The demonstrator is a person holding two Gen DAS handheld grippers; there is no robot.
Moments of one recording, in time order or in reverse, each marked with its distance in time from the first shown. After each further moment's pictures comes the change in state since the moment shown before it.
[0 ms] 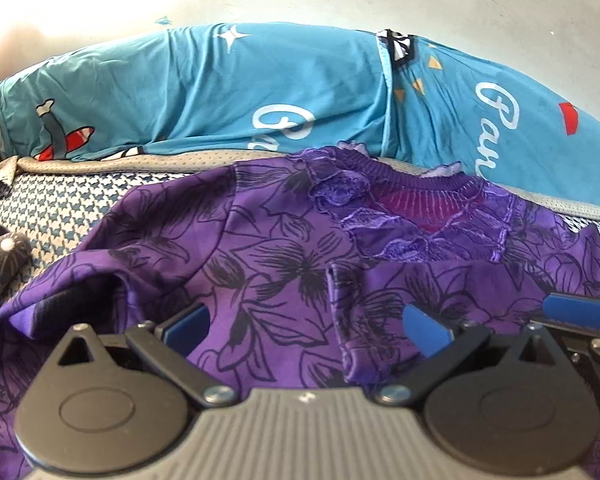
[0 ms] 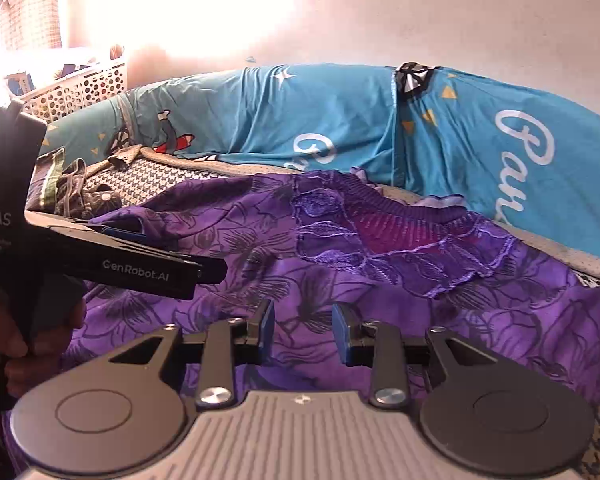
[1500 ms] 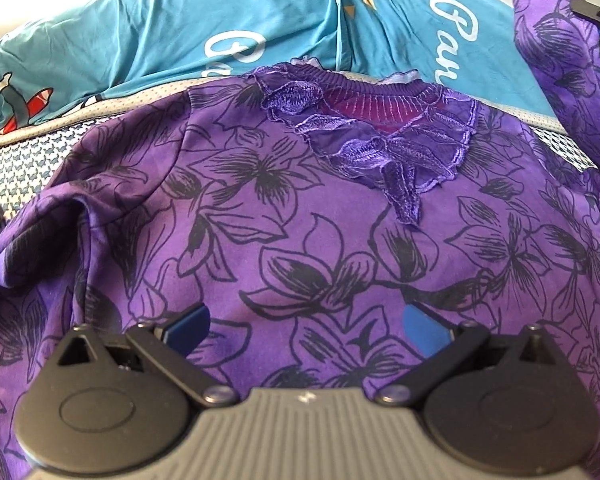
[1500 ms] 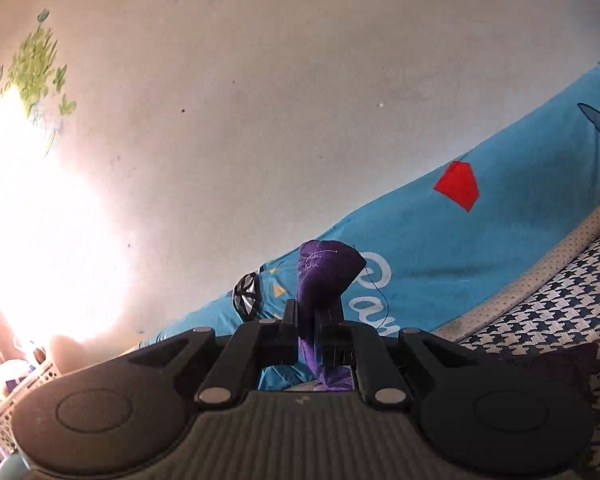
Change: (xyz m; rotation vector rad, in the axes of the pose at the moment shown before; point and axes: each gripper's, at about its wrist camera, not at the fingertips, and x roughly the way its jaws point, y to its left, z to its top) left arm -0.005 -0.010 -0.030 0.097 0.198 -0.057; right arm -0.058 -0.115 0.040 0.627 -0.499 -0.137
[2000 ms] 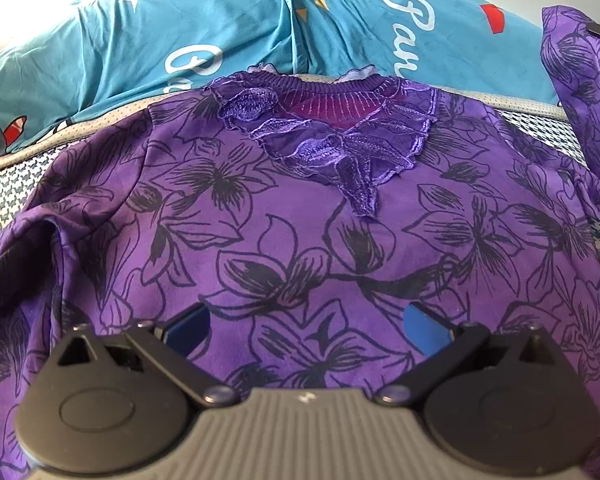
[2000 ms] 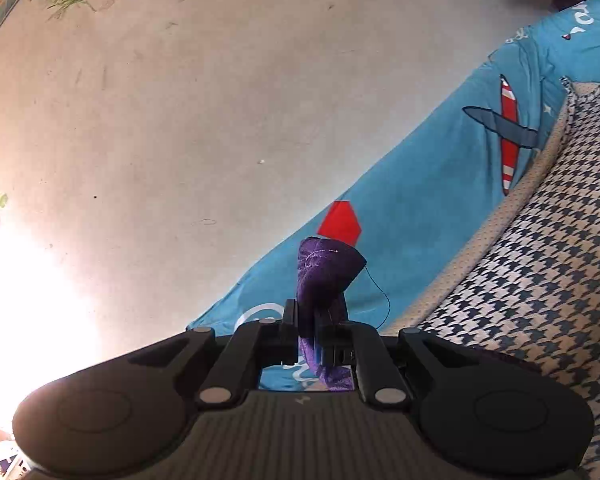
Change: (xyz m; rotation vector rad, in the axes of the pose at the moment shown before) left arm -0.007 -0.021 0.002 0.083 -0.013 -0.039; right arm -0.045 -0.076 0.026 0.229 -0.112 -0.130
